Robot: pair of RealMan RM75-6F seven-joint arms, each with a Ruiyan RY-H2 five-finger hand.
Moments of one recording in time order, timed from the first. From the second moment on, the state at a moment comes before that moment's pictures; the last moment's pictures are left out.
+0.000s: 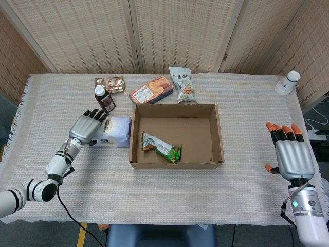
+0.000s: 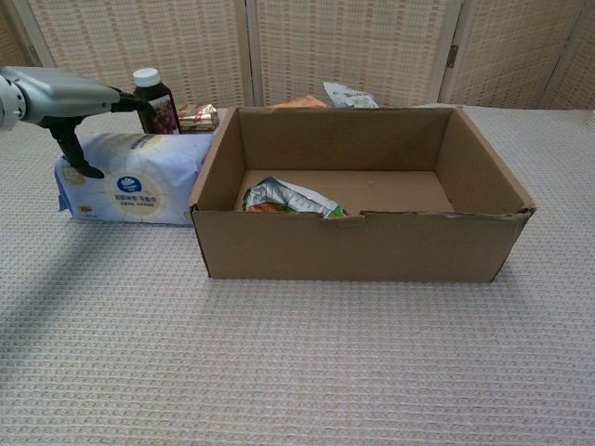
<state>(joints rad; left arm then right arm) -0.92 -1.28 -0.11 -1.39 0.92 0.74 0.51 0.42 -0.82 0.14 -2.36 -0.86 1.45 -0.74</state>
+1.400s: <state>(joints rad) -0.92 -1.20 -0.10 -1.42 0.93 0.73 0.38 0.43 -0.81 0.13 -2.36 -0.86 1.45 -0.72</state>
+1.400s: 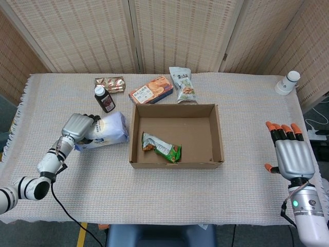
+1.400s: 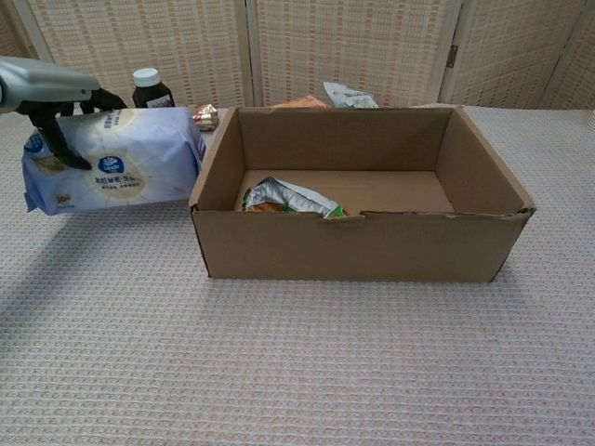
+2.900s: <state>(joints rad) -1.25 -1.26 -0.22 -1.69 0.59 0.93 0.82 0.35 -0.62 0.14 -2.36 -1.03 1.39 -0.47</state>
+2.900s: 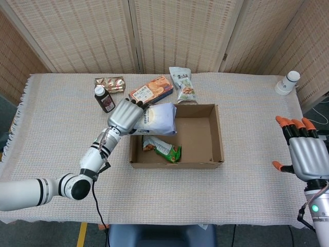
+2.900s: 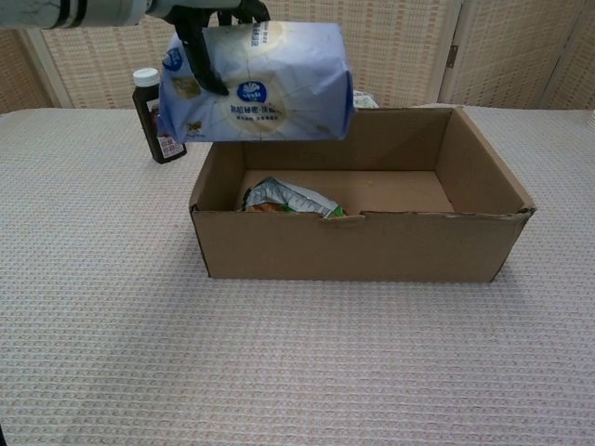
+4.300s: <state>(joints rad) -1.34 -1.45 -0.27 -1.56 0.56 0.91 0.67 0.32 -0.61 0.14 -2.36 -1.04 1.38 -0.47</state>
